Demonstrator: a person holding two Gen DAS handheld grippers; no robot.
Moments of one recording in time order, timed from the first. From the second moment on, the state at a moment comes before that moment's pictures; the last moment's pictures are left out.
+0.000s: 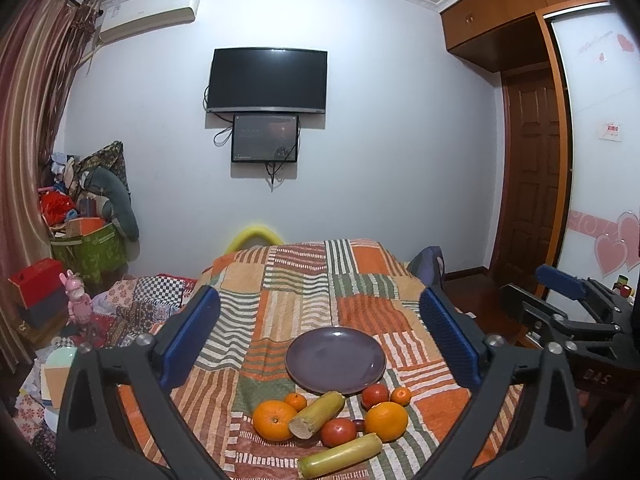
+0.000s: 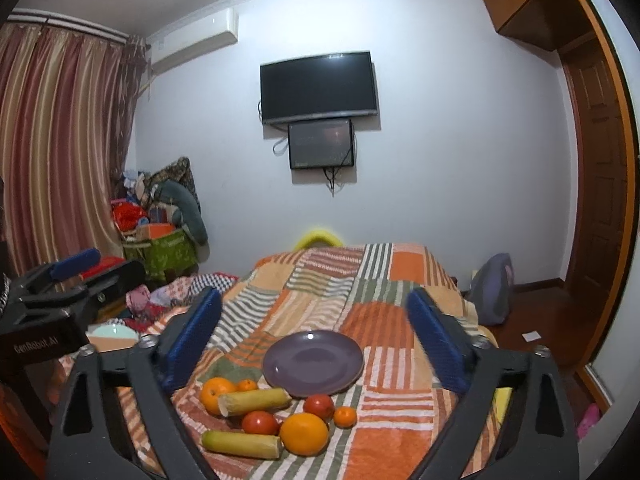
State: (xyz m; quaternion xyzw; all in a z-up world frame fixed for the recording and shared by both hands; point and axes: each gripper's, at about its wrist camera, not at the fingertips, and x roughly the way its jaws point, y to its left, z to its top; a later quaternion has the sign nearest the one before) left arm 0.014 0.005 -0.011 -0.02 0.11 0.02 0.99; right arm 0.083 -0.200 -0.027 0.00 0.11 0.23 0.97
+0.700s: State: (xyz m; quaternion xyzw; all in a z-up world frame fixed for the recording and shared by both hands) left arm 0.066 0.051 -0.086 -0.02 0.27 0.03 0.96; right arm 0.133 -0.201 -0.098 -0.02 0.28 0.23 0.93
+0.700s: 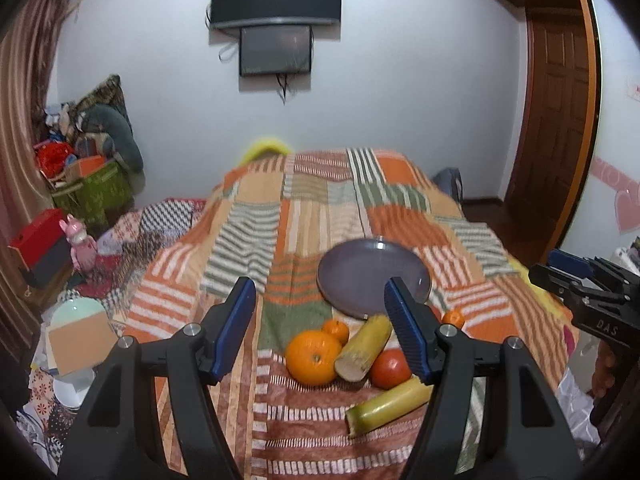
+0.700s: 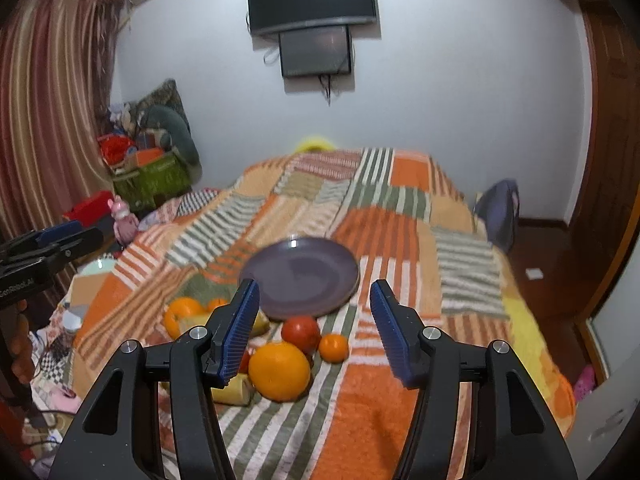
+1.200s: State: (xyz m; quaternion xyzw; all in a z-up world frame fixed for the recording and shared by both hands) left arm 0.115 0.093 -0.176 -0.04 0.40 0.03 0.91; right arm 0.164 -0.181 -0.153 -0.02 0.39 0.24 0.89
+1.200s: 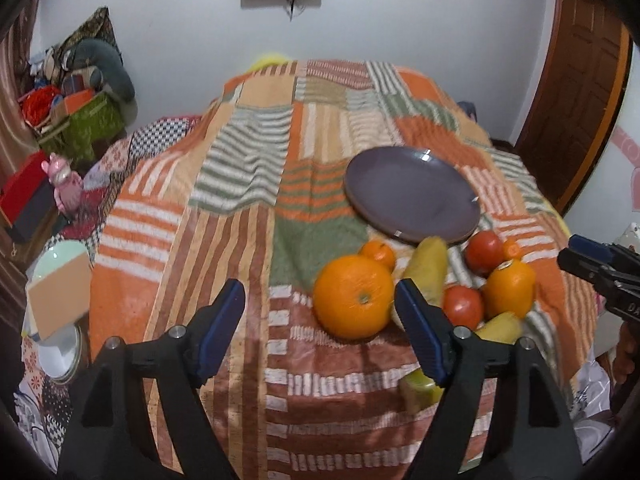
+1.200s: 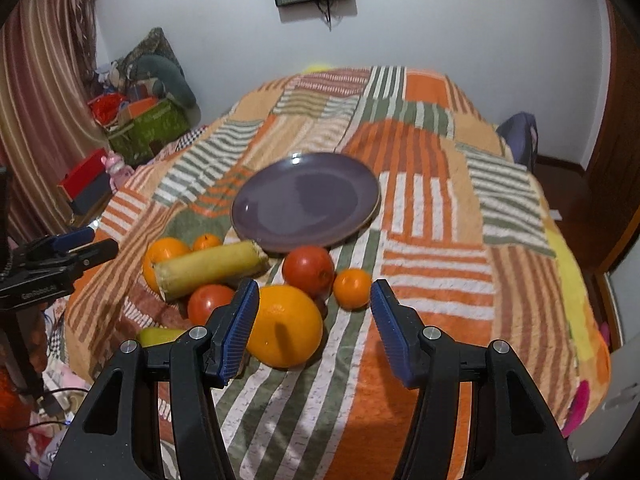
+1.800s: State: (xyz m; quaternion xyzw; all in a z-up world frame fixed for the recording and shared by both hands) left arm 0.141 0.089 -0.234 -0.05 0.48 -0.01 0.88; right arm 0.179 -0.158 -0.186 -0.02 0.45 0.26 0.85
